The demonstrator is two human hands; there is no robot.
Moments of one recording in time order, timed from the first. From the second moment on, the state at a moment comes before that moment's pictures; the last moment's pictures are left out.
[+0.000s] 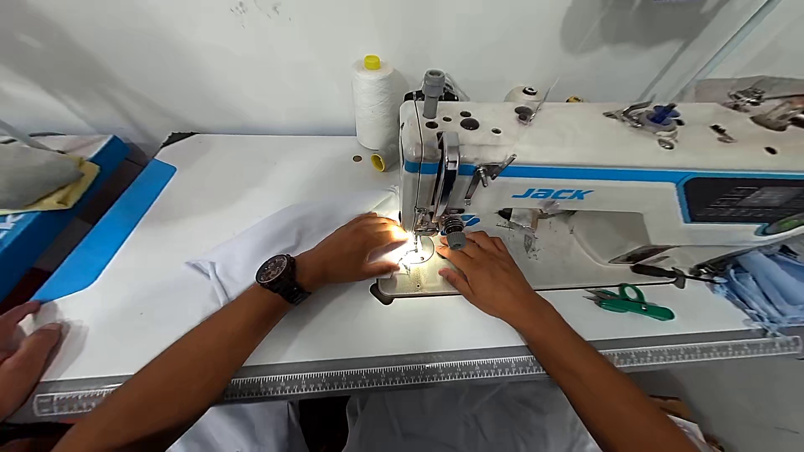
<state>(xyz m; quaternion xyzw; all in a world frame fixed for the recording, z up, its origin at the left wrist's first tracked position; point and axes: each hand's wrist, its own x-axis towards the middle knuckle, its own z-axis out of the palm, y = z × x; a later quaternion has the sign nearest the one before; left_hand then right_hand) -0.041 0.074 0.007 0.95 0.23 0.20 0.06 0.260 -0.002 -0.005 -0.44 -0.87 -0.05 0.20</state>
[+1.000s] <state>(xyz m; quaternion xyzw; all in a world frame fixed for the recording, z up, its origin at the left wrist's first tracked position) -0.048 -0.163 0.005 0.63 0.49 0.49 0.37 0.122 -0.145 -0.010 -0.46 -0.79 0.18 0.35</state>
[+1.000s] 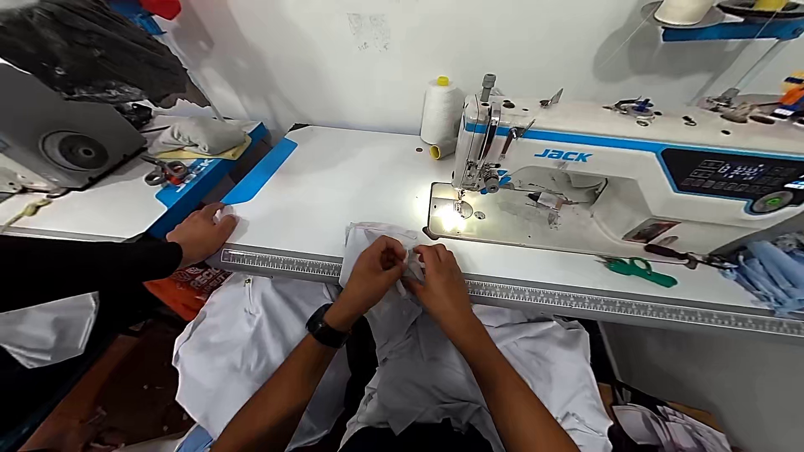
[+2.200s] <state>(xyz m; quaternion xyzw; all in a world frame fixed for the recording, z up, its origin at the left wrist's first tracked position) -0.109 -0.116 0.040 0.72 0.64 0.27 0.02 0.077 -0.086 0.041 -0.36 -0.87 0.14 0.32</state>
